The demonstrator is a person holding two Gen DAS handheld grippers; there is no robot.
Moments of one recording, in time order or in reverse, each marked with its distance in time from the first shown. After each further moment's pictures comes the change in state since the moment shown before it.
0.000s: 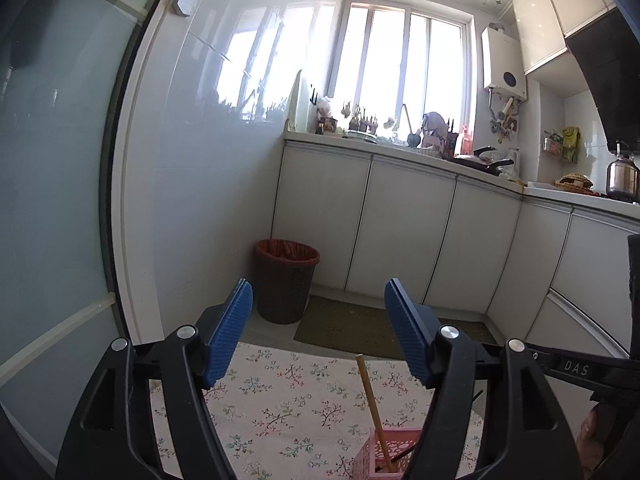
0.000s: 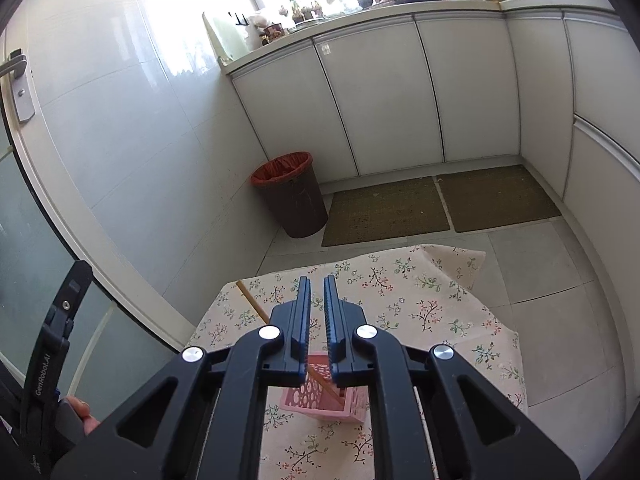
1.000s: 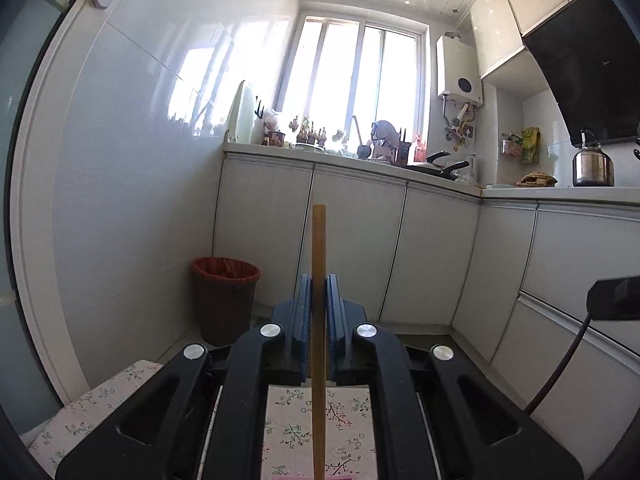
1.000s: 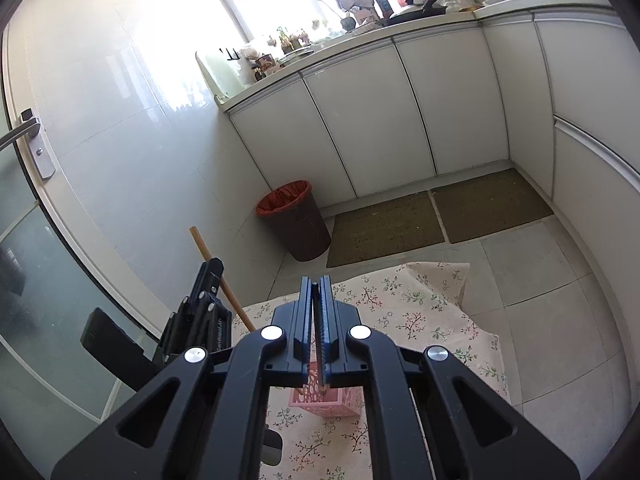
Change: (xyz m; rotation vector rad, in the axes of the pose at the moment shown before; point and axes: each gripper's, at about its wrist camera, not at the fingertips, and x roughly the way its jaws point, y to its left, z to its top) left arm 0.073 -0.083 -0.044 0.039 -0.103 -0.154; right arm -0.059 -0.036 0.027 0.089 -0.048 0.055
